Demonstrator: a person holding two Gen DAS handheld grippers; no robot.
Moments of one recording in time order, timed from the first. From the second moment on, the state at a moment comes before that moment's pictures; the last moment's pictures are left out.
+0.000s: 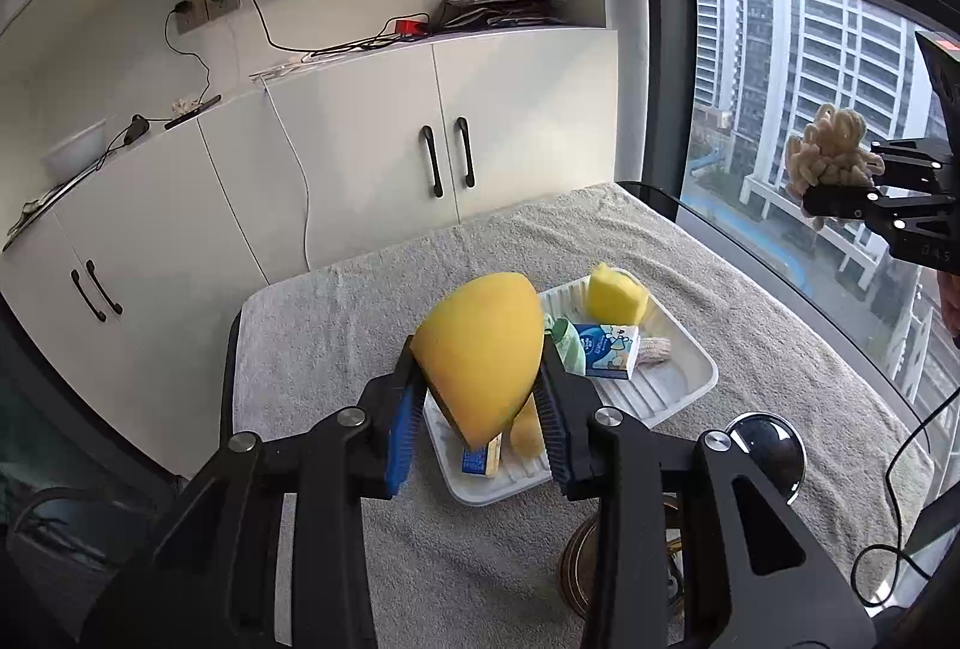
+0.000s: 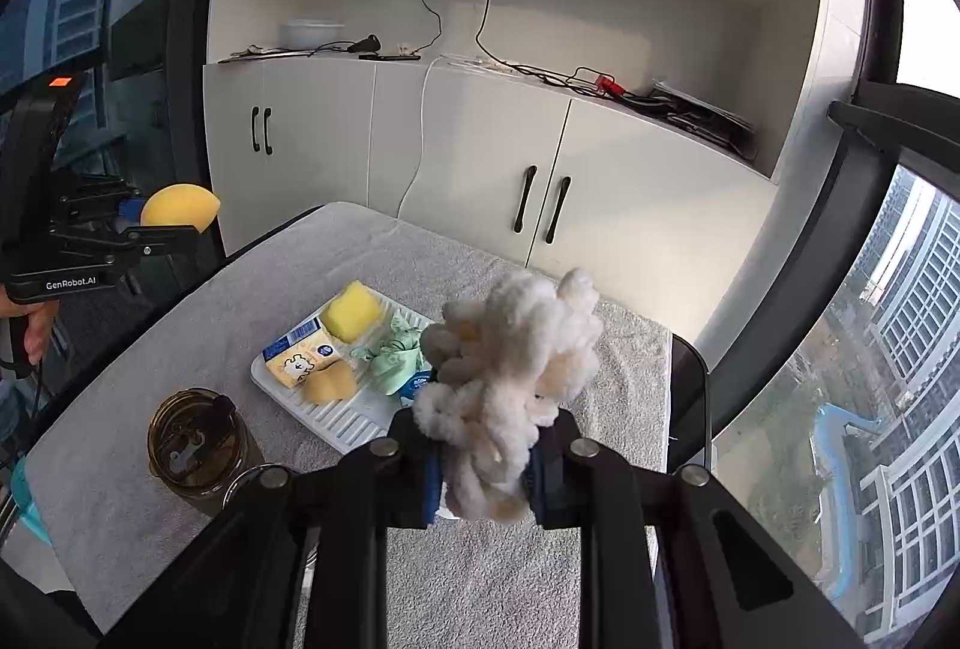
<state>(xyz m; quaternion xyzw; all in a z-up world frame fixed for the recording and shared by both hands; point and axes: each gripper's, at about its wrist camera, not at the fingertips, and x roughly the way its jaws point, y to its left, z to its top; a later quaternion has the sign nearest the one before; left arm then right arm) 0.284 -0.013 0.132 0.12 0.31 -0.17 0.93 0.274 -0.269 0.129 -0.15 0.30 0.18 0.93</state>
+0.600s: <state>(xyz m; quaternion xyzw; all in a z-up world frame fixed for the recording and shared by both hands) 0.402 -0.042 0.040 0.12 0.41 -0.20 0.88 0.383 -0.240 0.045 -0.19 0.39 0.24 0.87</state>
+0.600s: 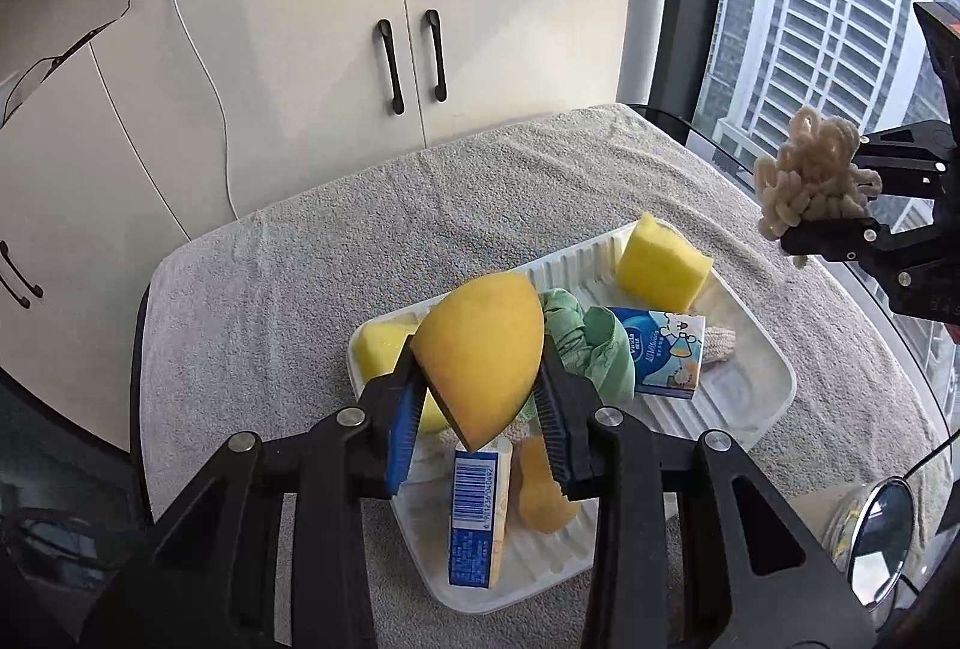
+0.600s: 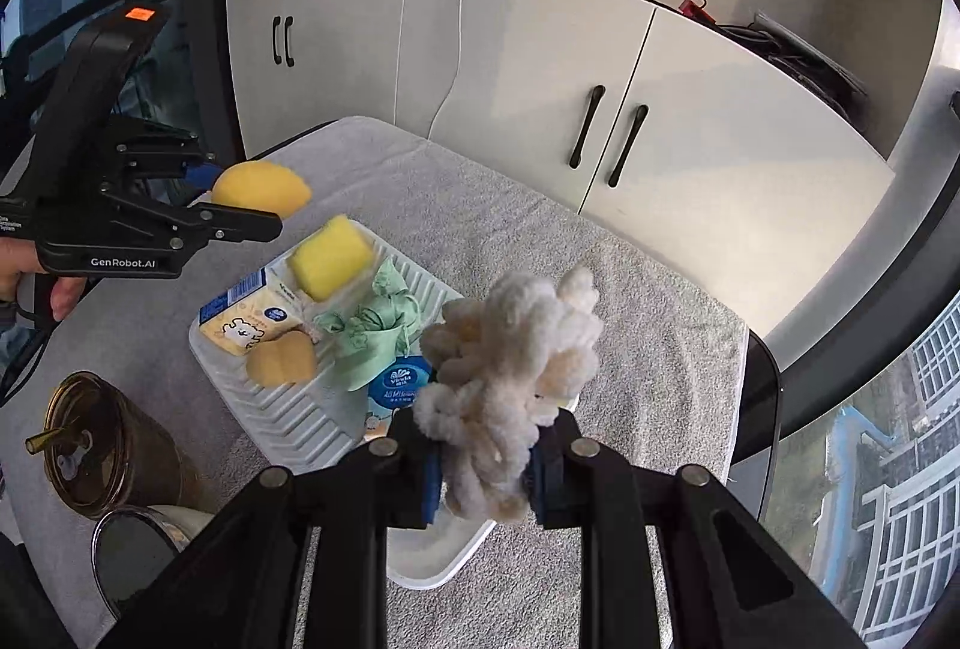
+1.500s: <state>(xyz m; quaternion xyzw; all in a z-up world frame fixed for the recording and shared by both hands) 0.434 -0.052 -0.027 0.11 0.45 -0.21 0.86 0.385 -0.183 -0.038 -0.24 0.41 0.40 0.78</state>
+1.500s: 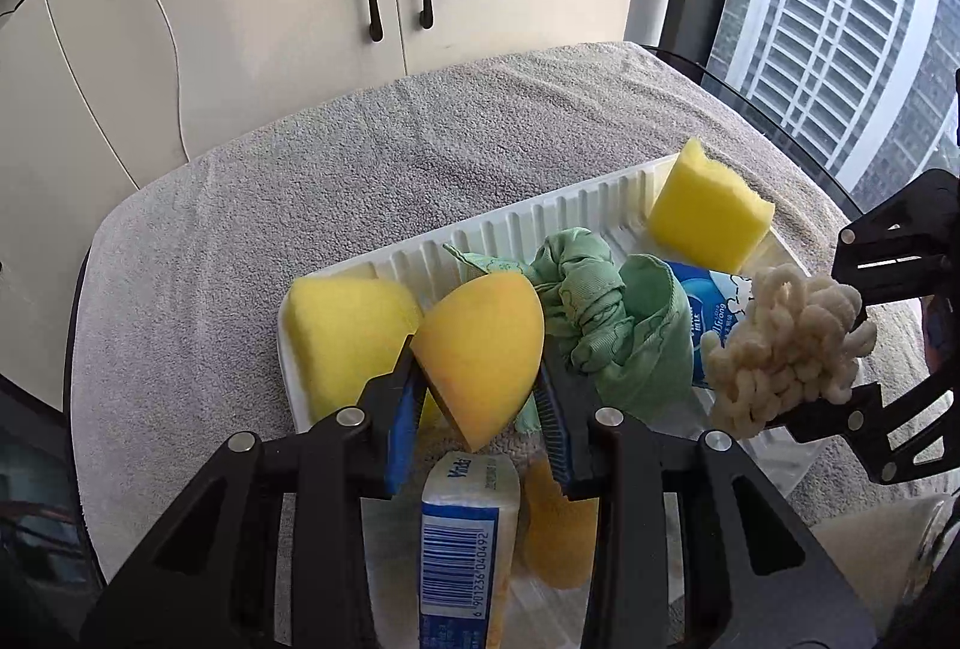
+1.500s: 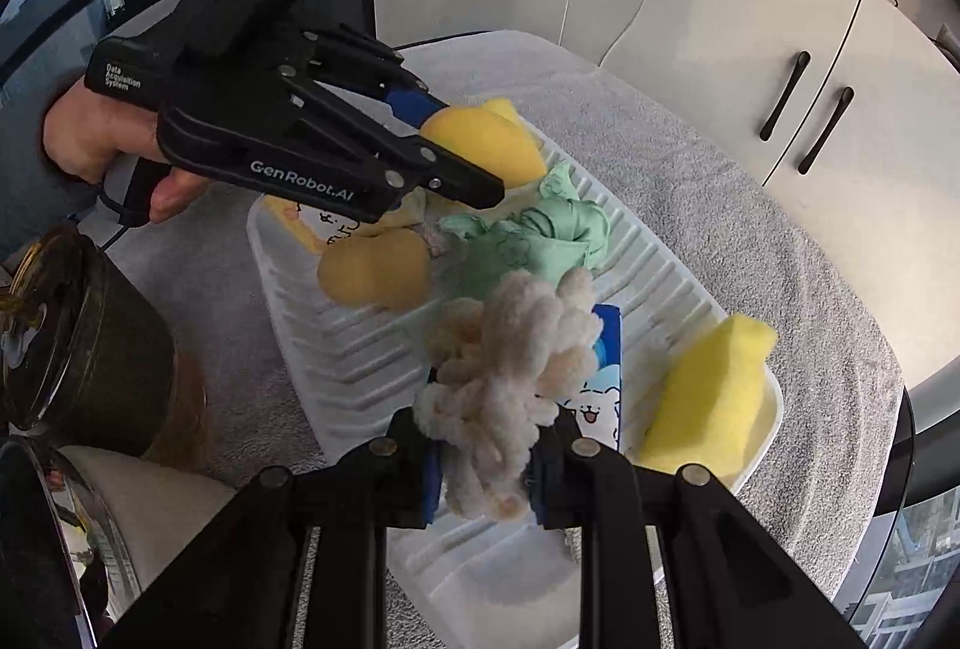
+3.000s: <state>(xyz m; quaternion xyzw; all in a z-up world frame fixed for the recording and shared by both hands) 0.429 -0.063 -0.050 0.11 0.46 -0.21 0.85 0.388 -0.178 -0.073 -0.25 0.44 0.40 0.77</state>
